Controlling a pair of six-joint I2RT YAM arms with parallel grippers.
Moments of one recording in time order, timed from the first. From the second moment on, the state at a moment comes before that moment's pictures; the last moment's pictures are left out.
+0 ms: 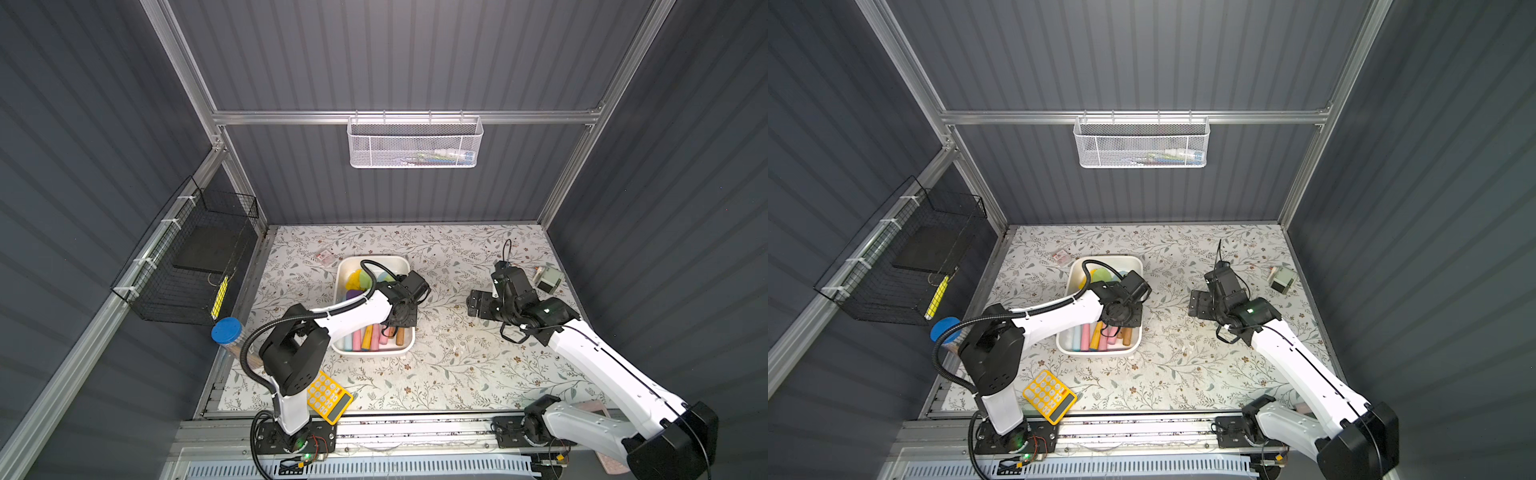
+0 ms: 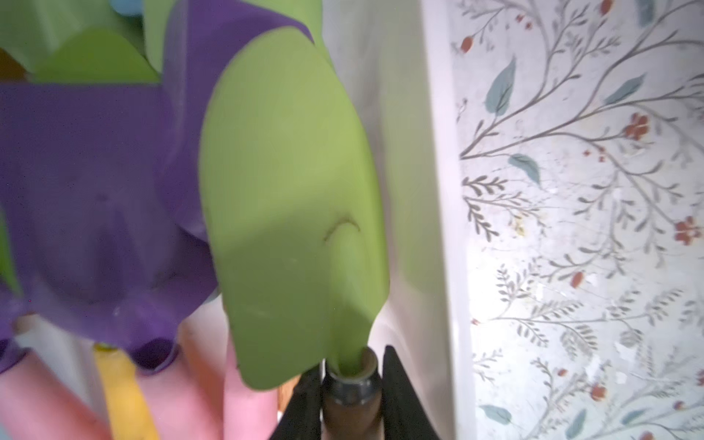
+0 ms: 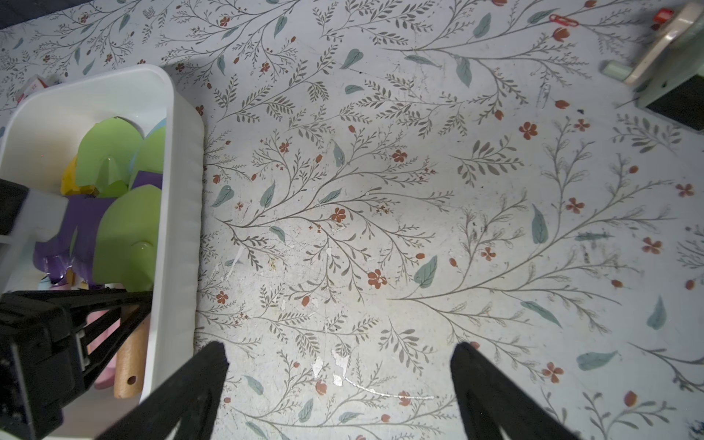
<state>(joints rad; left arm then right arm) -0.86 1.80 1.33 -0.73 -0.14 -0.66 0.48 1.09 0.93 -0.73 0.15 0.51</state>
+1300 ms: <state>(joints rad) -0.69 1.69 1.36 -0.72 -0.02 -0.64 0.77 1.45 1.04 -0.33 -0.26 0.74</state>
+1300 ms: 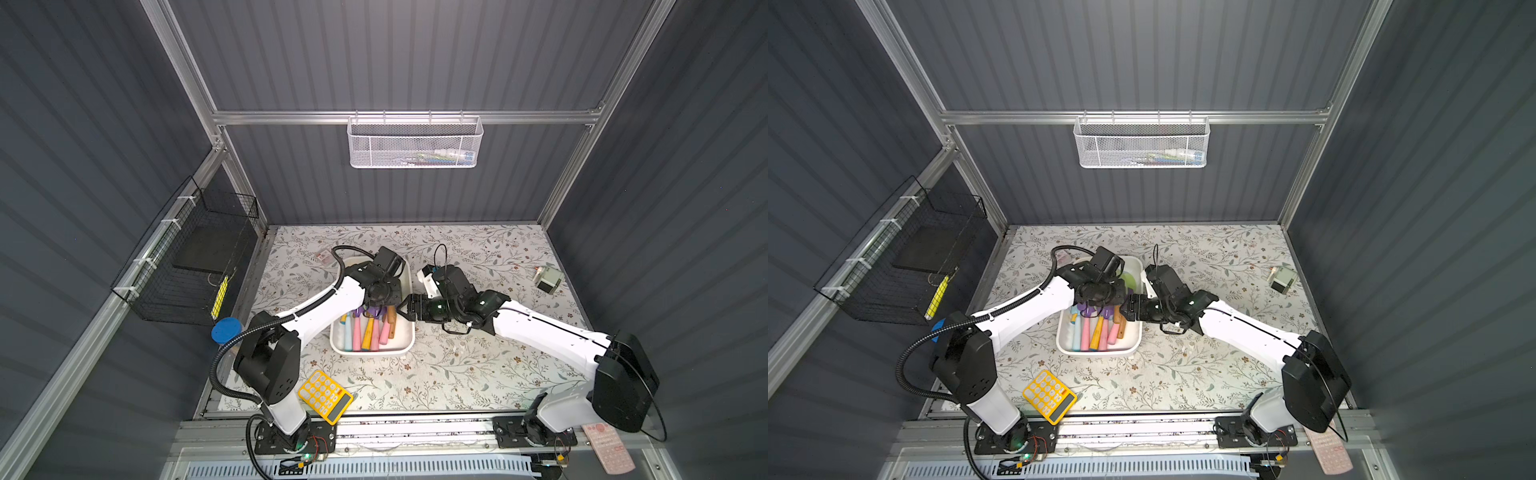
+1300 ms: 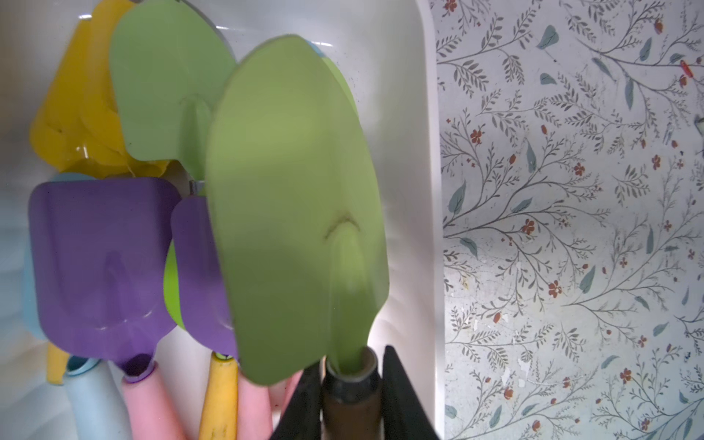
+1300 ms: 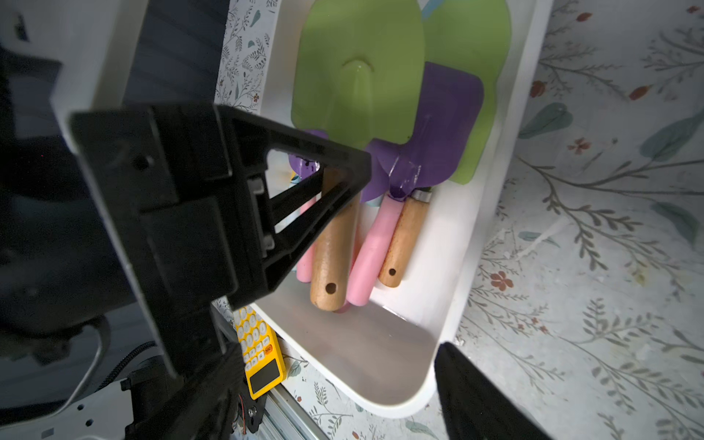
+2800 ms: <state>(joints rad) -0.65 1.57 1.35 -0.66 0.18 -0.65 0.66 1.57 0.92 0.17 -0.64 0.92</state>
